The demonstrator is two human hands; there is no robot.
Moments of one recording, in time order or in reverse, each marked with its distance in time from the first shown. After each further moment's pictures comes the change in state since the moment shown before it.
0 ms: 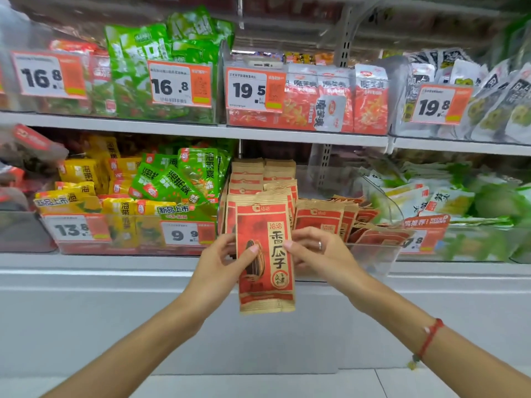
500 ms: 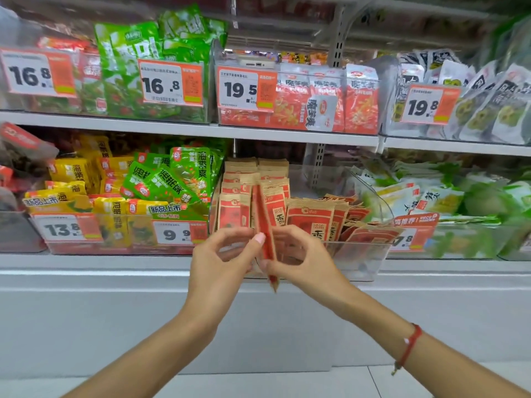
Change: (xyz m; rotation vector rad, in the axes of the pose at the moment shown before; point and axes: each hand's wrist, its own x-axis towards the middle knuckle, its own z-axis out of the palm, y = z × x) left_hand -0.014 0.010 0.027 -0.105 0.213 0.162; right_hand -0.016 -0.005 0.015 -0.014 -0.031 -0.200
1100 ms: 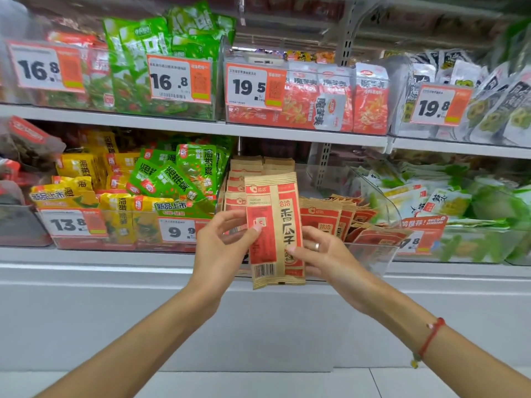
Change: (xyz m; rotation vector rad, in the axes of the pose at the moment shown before) left_hand 0.024 -0.001 -0.006 -0.041 -0.033 -0.043; right_hand 0.008 0.010 -0.022 0.219 -0.094 0.205
